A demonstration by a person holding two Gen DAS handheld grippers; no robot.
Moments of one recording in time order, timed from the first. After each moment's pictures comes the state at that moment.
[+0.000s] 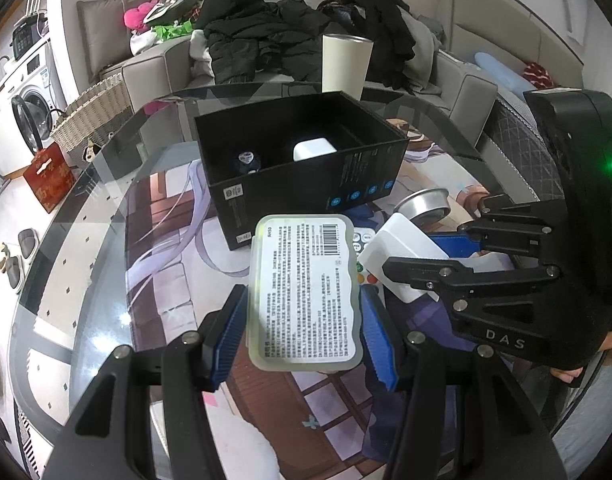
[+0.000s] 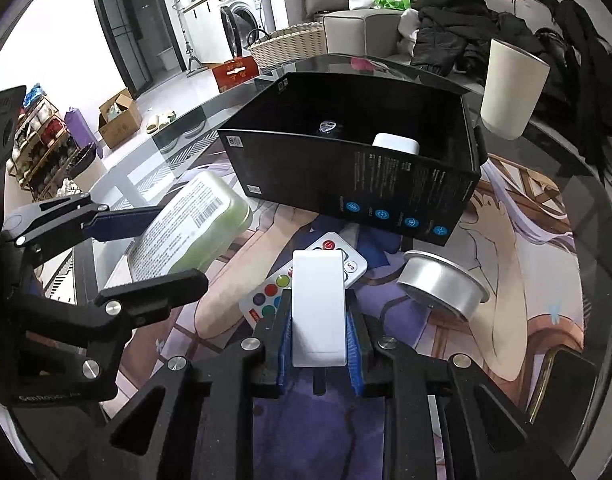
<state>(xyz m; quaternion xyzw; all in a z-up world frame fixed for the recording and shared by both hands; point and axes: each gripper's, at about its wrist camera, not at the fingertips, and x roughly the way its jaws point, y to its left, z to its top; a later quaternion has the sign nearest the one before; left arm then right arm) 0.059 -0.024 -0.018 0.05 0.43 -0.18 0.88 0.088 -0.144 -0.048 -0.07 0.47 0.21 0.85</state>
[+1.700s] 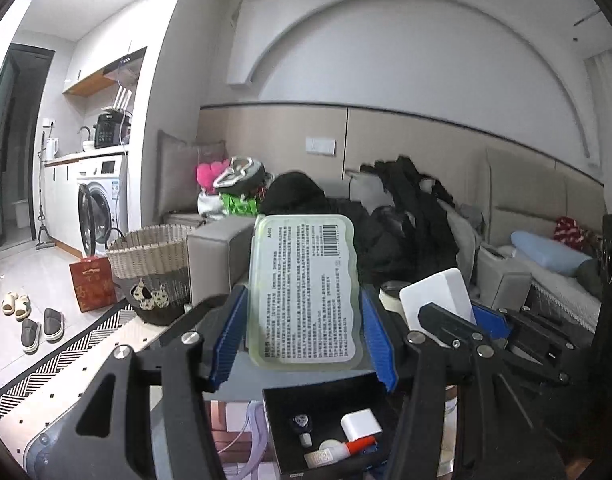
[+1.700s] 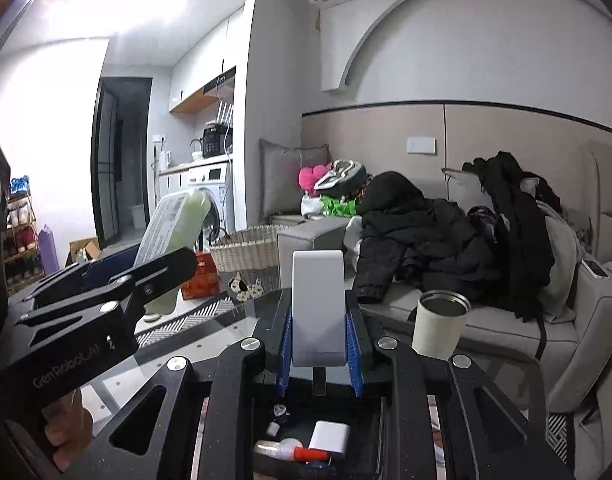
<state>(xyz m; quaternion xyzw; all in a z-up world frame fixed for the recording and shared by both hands) 0.107 0.017 0.095 -0.04 0.12 -0.09 0.99 0.121 -0.136 0.105 -0.04 0.13 0.14 0.98</state>
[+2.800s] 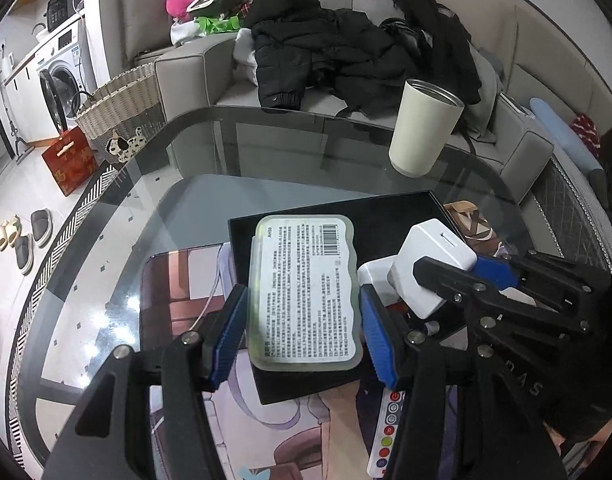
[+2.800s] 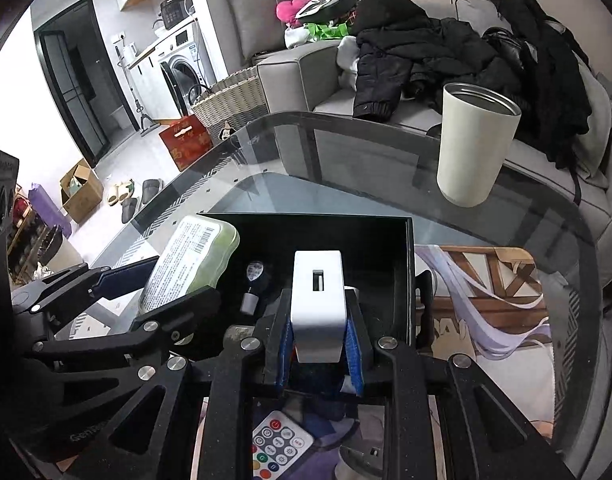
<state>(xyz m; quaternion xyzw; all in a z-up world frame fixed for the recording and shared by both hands) 0.191 -0.023 -0.003 0.00 0.43 -0.11 0.89 0.218 -0.151 -0.011 0.00 0.44 0.13 0.89</state>
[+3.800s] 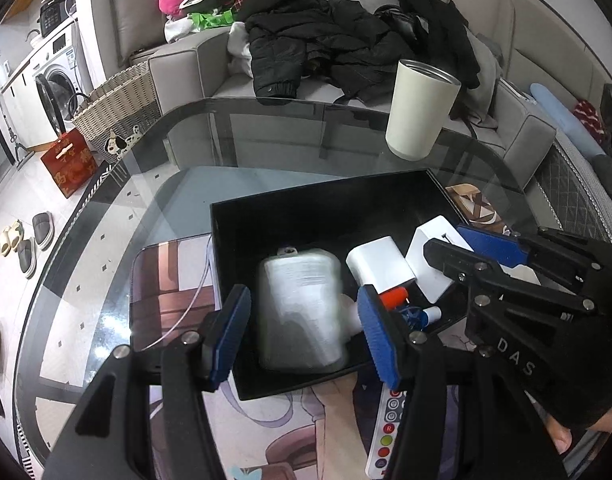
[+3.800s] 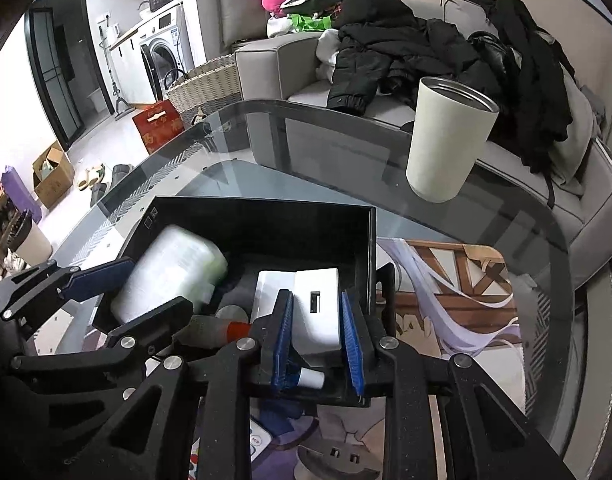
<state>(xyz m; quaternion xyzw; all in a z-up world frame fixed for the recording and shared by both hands) 0.193 -0.034 -0.013 0.01 0.45 -0.10 0.89 0.220 -0.155 -0.022 -0.05 0.45 0.09 0.89</state>
